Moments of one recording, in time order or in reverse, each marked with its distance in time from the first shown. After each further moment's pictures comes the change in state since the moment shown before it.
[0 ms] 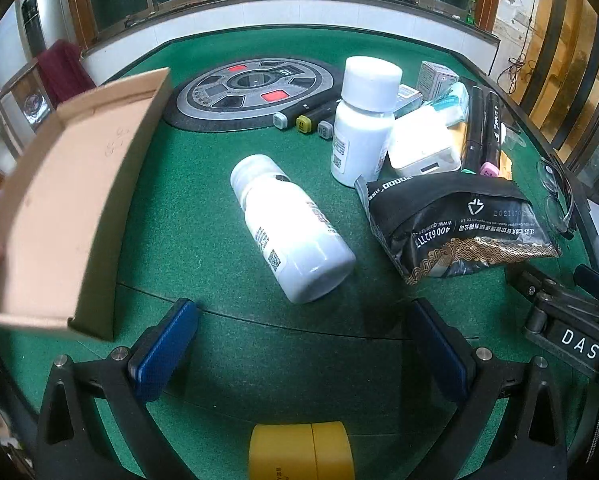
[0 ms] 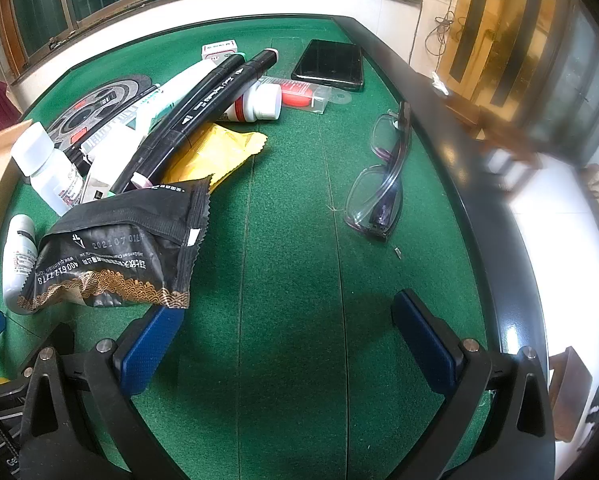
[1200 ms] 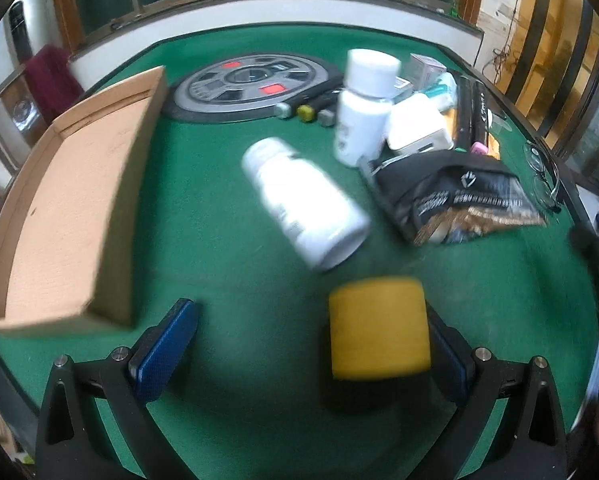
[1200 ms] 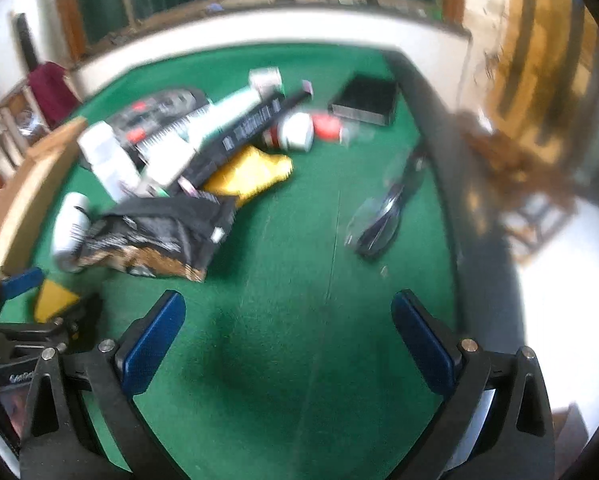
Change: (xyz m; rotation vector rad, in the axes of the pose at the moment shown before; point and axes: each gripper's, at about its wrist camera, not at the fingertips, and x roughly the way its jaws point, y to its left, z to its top) left arm -0.018 0.022 -0.021 0.043 0.004 -0.047; right arm -0.048 -0.028 -0.009 -0.184 -0.164 0.197
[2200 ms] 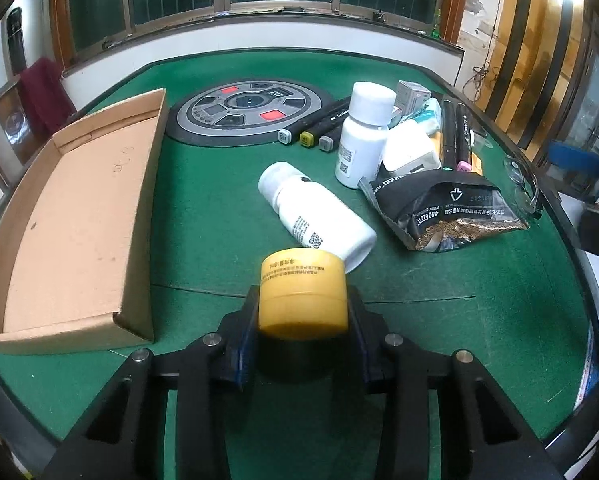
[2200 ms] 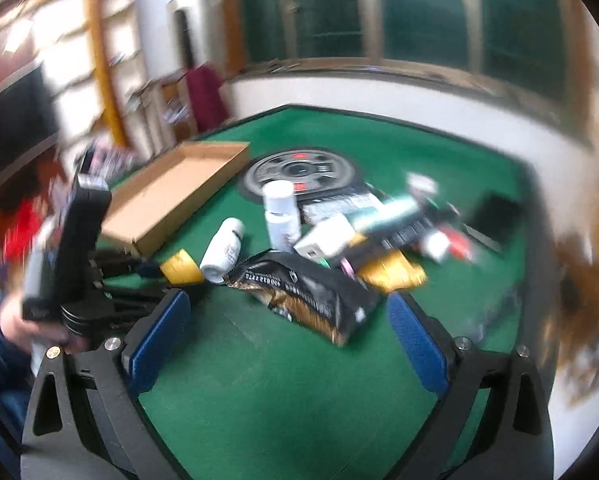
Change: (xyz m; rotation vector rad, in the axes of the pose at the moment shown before) left arm -0.001 0.015 0.013 0.026 -0.090 -0.067; right arm -0.016 0.050 0.038 -0.401 -0.106 0.401
